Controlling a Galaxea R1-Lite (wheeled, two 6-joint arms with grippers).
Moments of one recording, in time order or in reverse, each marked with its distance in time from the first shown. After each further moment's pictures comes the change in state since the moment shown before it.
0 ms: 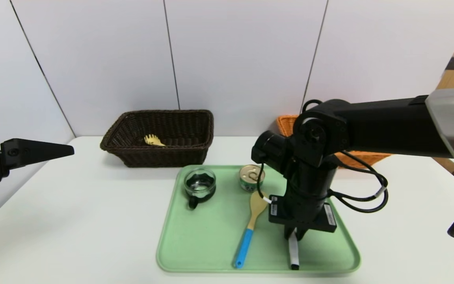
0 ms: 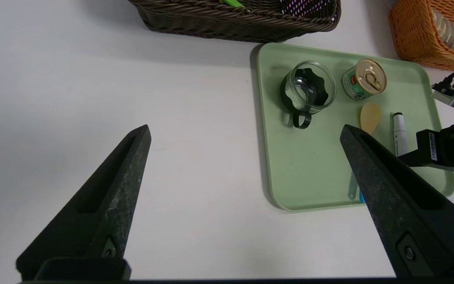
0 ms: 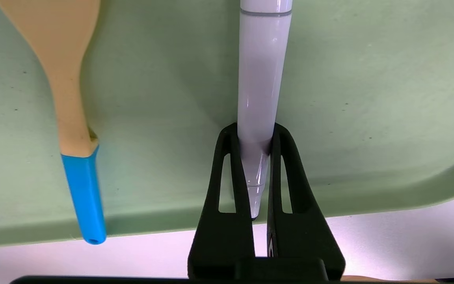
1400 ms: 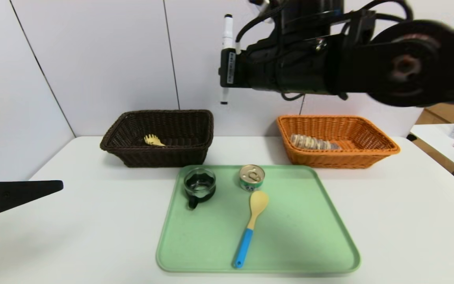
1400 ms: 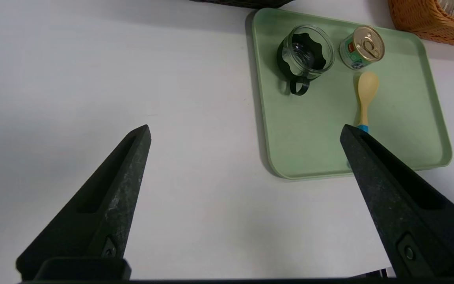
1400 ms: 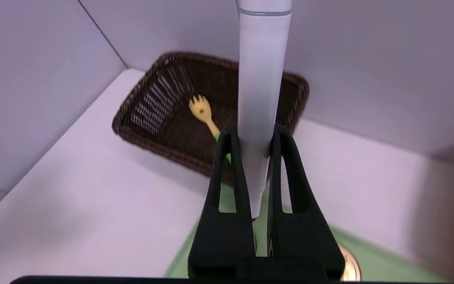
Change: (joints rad) left arm 0.000 -0.126 0.143 0.001 -0.038 -0.005; right arm 0.077 -0.177 -0.195 -0.975 -0.173 -0.623
